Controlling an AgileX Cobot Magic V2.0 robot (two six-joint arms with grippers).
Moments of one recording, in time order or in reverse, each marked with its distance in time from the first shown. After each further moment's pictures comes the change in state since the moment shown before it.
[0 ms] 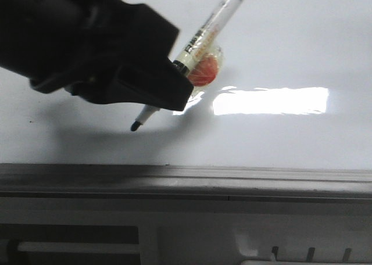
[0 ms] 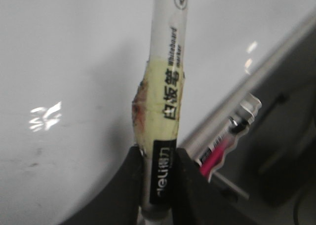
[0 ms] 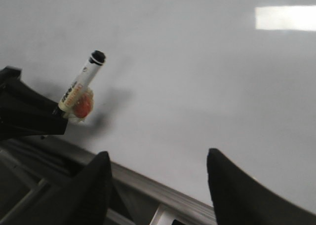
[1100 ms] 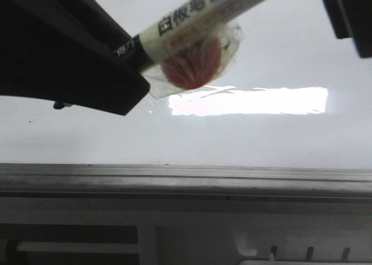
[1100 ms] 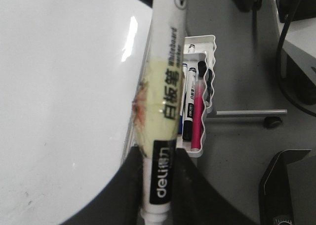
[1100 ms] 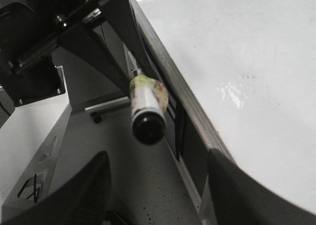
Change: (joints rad) left arm -0.062 -0.207 -0.002 0.263 0.236 0.307; right arm 0.460 0.471 -0.071 0.287 -0.070 -0.588
